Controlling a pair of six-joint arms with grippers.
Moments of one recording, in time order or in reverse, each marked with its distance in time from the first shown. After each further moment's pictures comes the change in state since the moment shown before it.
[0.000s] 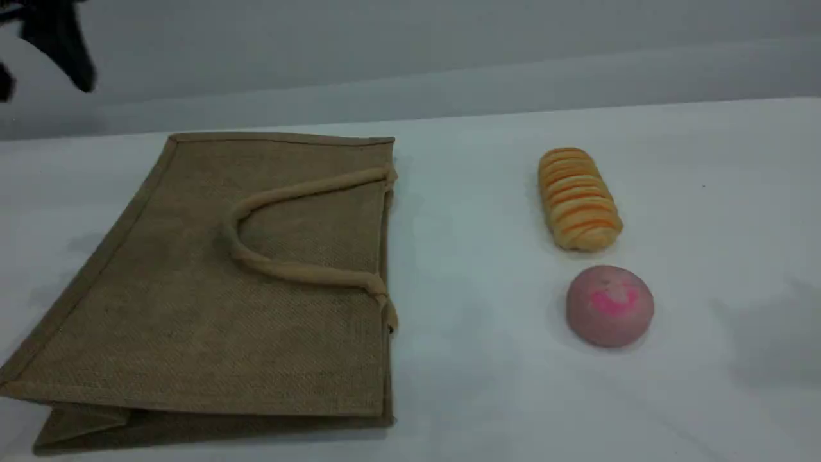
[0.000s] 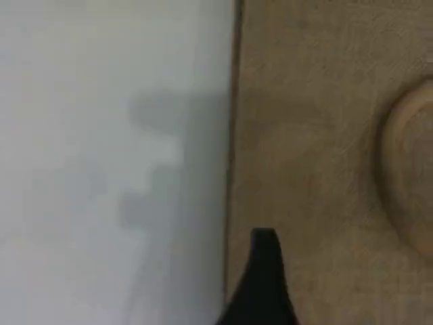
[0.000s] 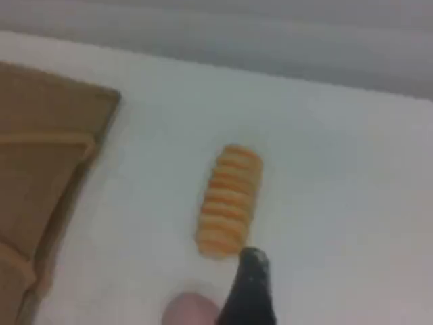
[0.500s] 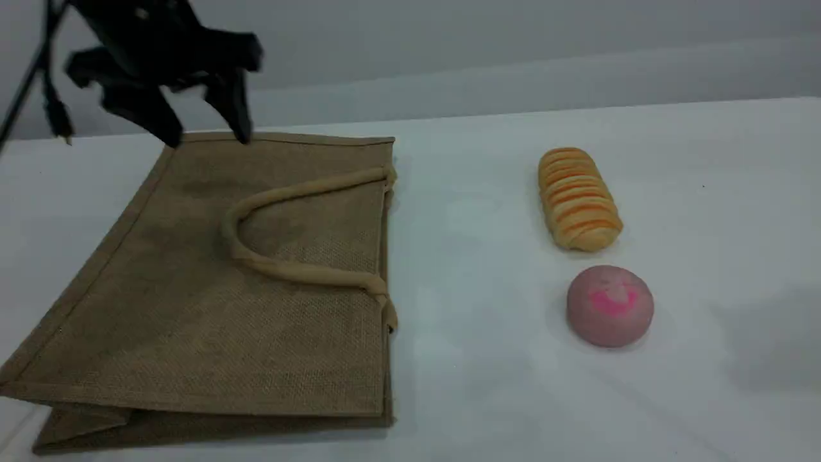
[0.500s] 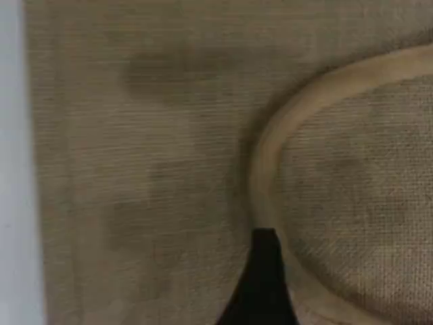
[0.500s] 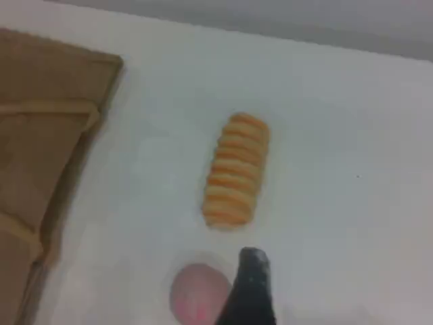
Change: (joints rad) left arm -0.188 0.283 -0.172 0.000 -0.026 -0.065; right arm 0.000 0.008 0.000 0.001 0.053 0.022
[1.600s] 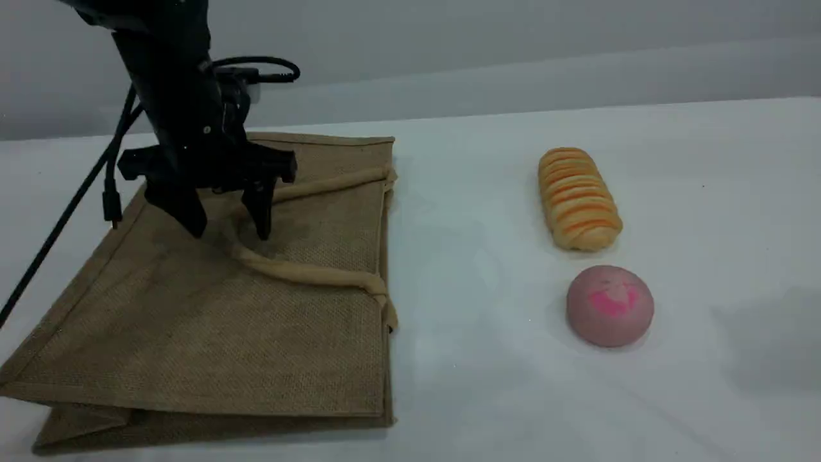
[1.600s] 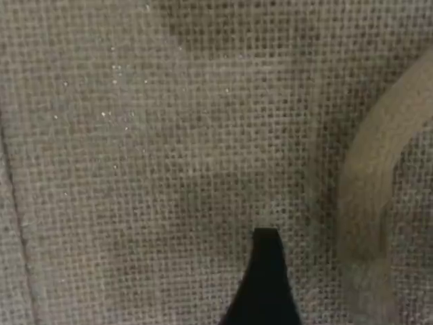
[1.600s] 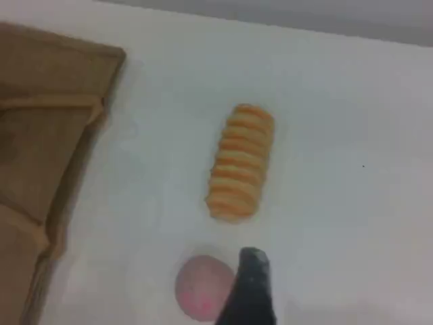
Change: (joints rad) left arm -0.012 0.227 -0.065 0.132 0.004 -0.133; right arm 0.000 0.000 0.000 0.003 0.016 0.001
